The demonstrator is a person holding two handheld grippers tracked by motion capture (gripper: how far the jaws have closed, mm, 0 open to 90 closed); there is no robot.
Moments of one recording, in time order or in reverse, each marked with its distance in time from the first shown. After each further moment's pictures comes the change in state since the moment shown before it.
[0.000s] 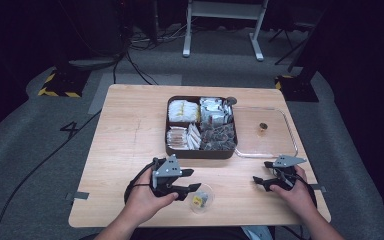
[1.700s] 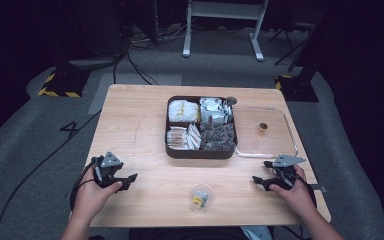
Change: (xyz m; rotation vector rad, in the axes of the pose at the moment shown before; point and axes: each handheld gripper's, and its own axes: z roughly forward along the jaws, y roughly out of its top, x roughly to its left) left arm 0.093 -0.113 -0.075 0.206 0.404 -0.273; right arm 0.000 0.001 0.001 0.000 0.003 -0.001
